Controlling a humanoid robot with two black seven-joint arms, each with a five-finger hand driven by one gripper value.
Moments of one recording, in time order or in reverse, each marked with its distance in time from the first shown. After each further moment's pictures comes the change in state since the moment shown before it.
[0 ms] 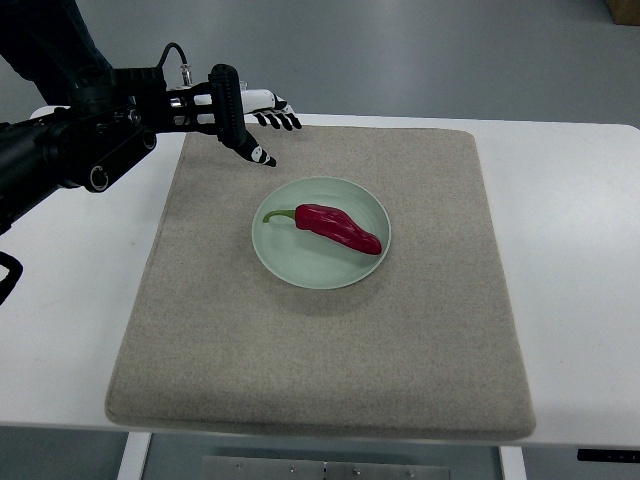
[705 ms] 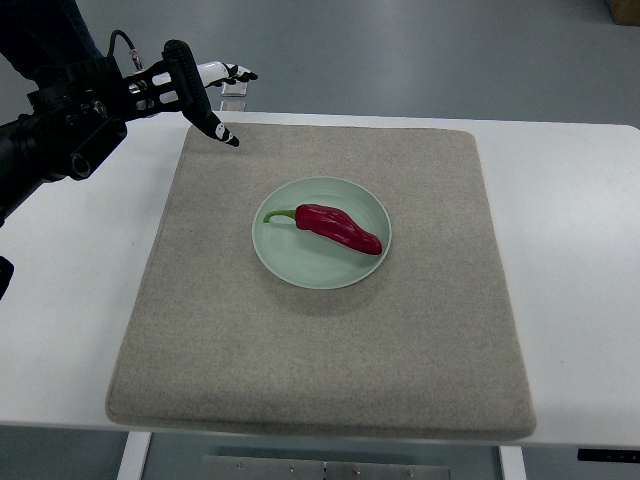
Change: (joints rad) left arm 0.008 -0.005 -0.001 0.153 -0.176 0.074 0.000; right arm 0.000 0.000 0.000 0.000 0.000 0.000 0.000
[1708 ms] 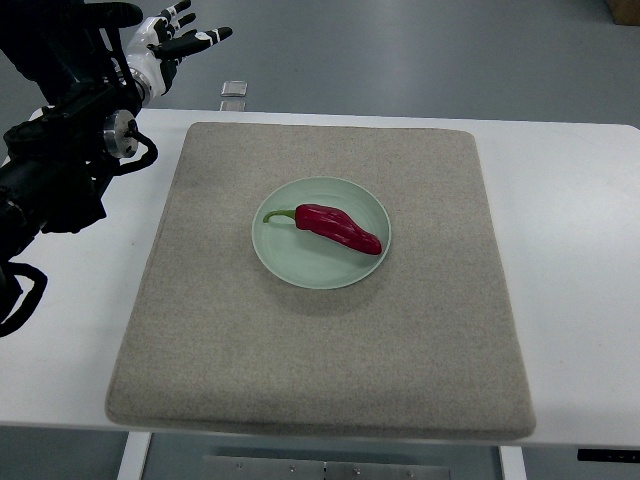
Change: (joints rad) left arm 0.026 -0.091 -0.021 0.054 -1.298 0.142 0.154; right arm 0.000 0.000 -0.001 0.000 0.000 0.000 0.000
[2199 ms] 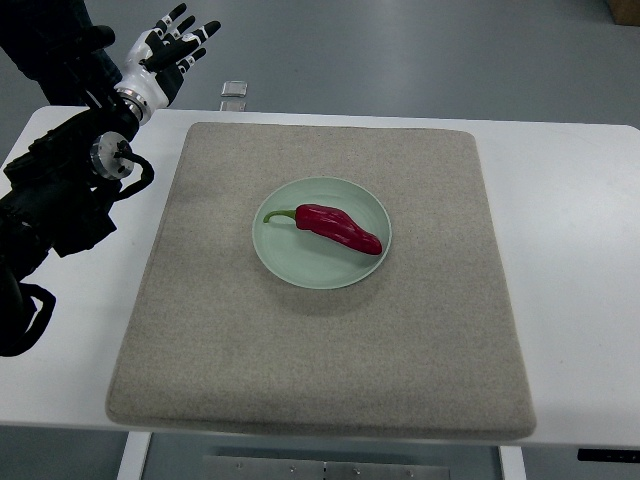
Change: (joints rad) left arm 0.068 -0.041 -0.003 0.110 -0.227 -0.282 -0.089; right arm 0.000 0.000 0.000 0.000 0.000 0.000 0.000
